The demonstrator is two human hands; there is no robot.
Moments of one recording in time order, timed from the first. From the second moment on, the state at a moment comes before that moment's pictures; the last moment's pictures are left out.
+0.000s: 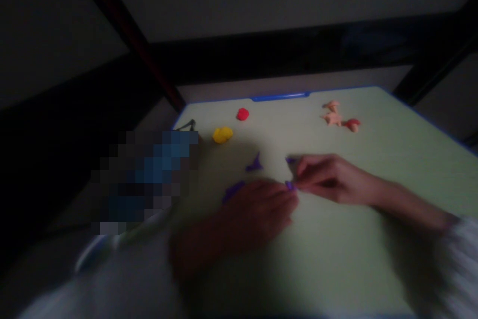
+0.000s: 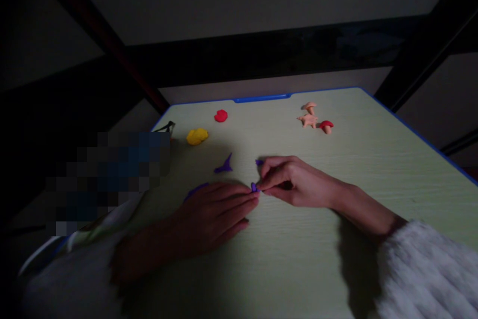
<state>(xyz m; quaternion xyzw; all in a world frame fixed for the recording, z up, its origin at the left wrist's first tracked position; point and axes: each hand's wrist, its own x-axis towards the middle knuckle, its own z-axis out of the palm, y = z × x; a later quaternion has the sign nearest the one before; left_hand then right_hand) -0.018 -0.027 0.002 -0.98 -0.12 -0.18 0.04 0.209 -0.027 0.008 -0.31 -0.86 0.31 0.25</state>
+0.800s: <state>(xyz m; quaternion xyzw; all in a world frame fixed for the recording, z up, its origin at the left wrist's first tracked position) -0.023 -0.024 -0.002 -0.96 -0.08 -0.25 0.04 0.212 -0.031 0.007 -0.28 -0.90 0.25 0.23</state>
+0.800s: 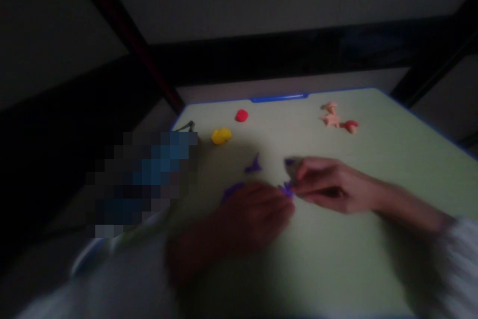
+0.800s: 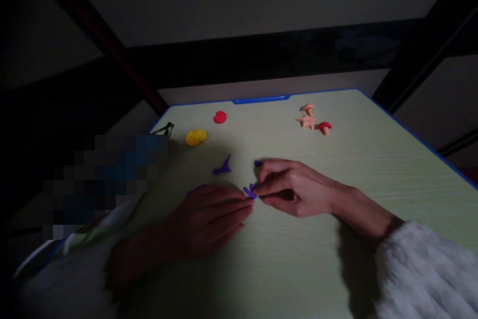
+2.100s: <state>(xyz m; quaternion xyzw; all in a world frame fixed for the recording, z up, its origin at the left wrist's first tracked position) -0.021 -0.025 -0.002 -0.97 -0.10 -0.24 0.03 0.212 -0.034 0.013 -0.26 -0.91 0.23 0.24</state>
